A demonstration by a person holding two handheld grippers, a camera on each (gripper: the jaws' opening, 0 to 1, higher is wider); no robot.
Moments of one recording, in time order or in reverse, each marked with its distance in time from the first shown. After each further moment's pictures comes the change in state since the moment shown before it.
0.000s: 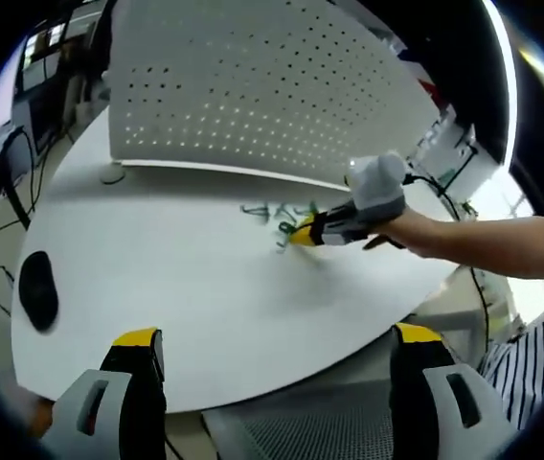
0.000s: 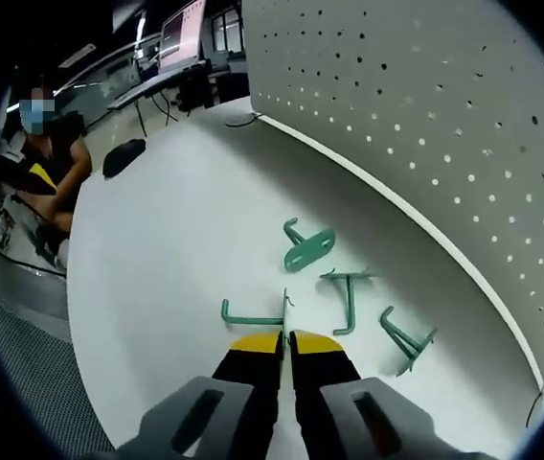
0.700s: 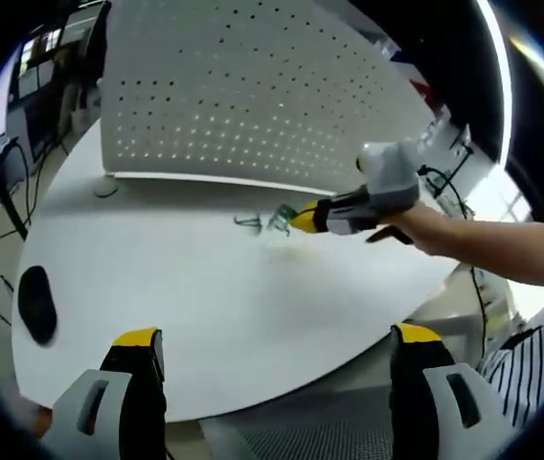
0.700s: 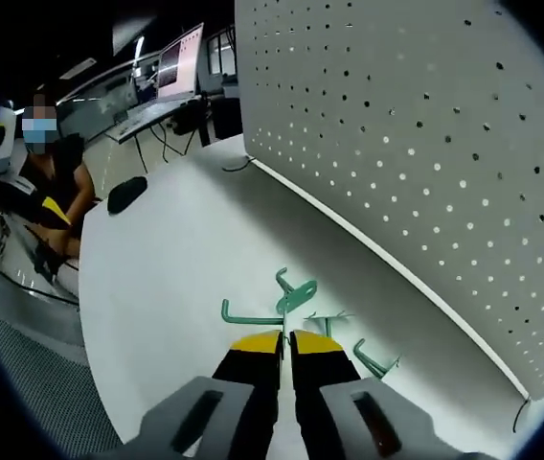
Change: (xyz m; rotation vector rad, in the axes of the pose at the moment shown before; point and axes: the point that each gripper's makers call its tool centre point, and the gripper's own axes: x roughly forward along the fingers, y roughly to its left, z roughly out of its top) left arm 0.000 -0.010 0.013 0.018 -0.020 -0.014; right arm -0.039 -0.006 0.046 0.026 -0.126 -0.027
